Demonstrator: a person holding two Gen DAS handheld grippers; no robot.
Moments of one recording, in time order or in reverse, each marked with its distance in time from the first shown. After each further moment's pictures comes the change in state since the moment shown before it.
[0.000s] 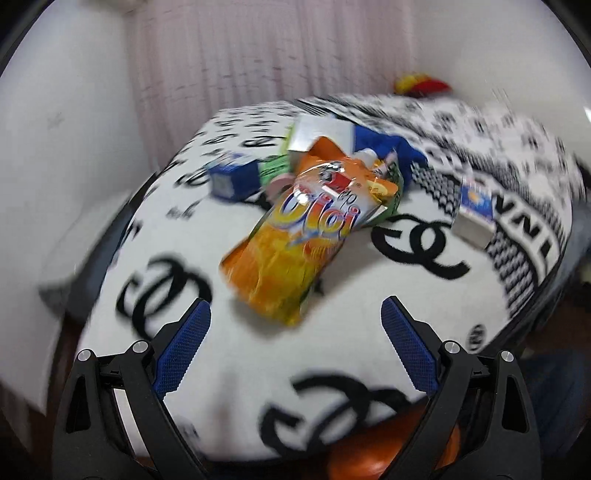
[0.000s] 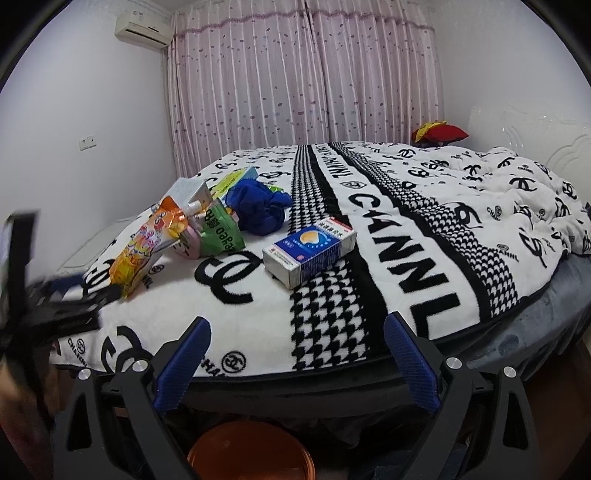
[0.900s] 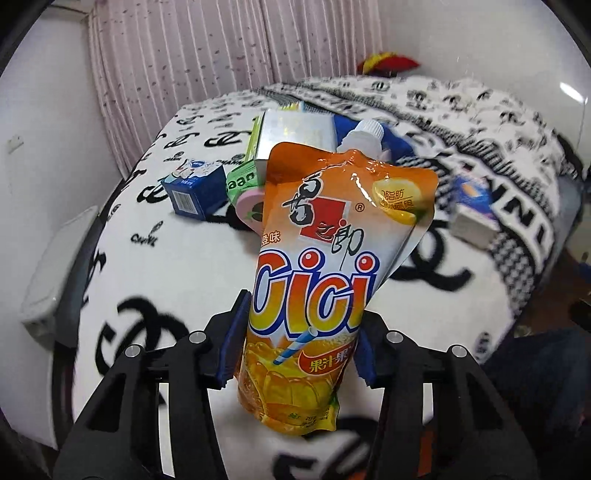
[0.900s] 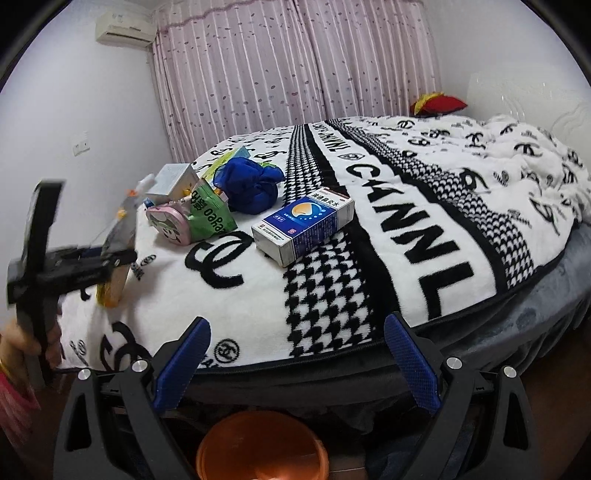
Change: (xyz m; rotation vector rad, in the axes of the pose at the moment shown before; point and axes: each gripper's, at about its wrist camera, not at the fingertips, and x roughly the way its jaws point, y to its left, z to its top) left arm 0.020 0.002 0.020 0.057 0.036 -0.117; right arm 0.024 -0.021 -0.004 0.104 0.079 0.060
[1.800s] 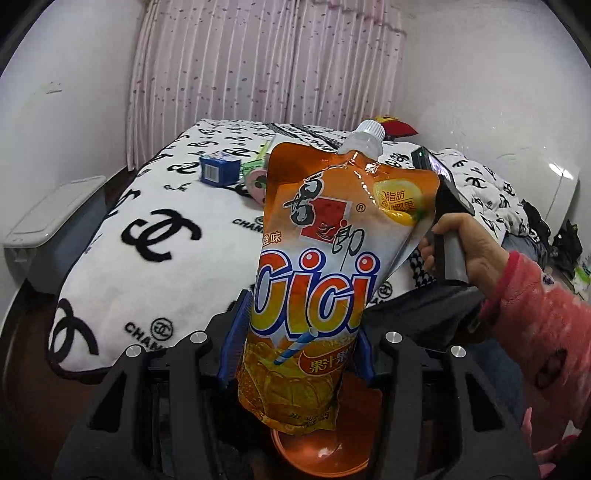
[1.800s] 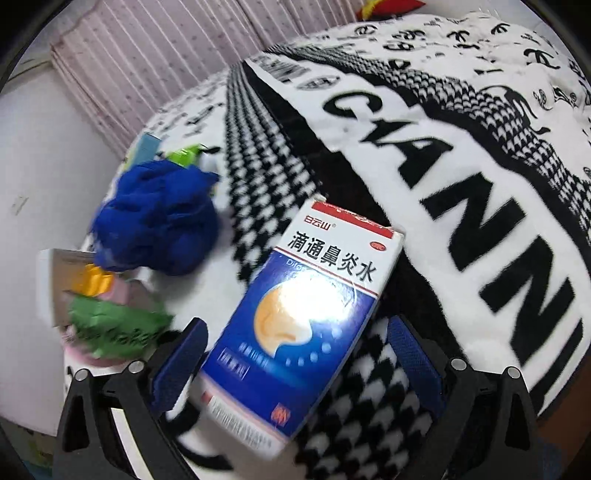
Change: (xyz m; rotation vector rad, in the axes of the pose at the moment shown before) left arm -0.117 -0.010 -0.105 -0.225 -0.182 -0.096; right arm 0.178 -0.014 0.100 0.290 0.314 -0.082
